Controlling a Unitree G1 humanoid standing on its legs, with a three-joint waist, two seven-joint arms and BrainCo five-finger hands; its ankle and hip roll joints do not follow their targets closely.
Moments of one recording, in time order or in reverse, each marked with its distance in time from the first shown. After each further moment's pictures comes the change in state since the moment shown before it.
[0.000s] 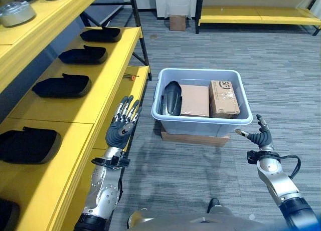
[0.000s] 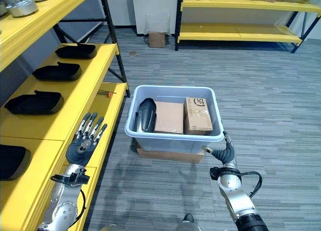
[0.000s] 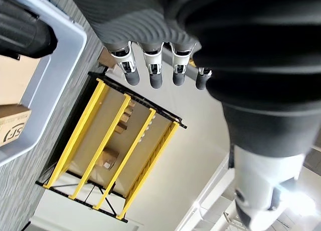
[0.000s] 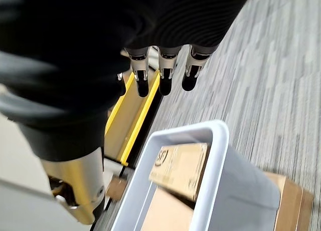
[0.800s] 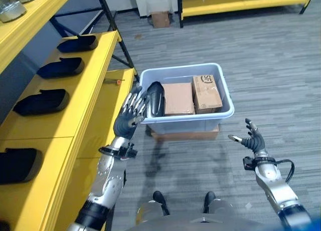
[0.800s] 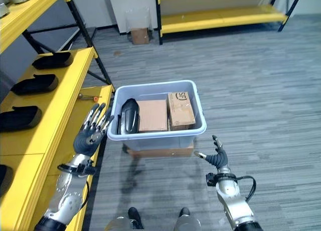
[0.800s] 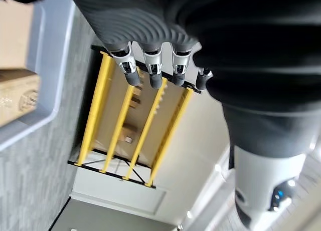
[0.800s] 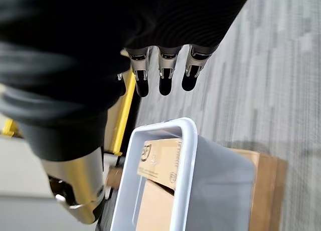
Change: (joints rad) left arm 0.007 0.047 -0.058 0.012 0.089 -0.012 0.038; right arm 0.110 0.074 0.038 -0.045 0.075 -0.091 0.176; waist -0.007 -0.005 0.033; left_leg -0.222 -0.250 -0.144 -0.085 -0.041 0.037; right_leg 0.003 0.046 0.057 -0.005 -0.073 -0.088
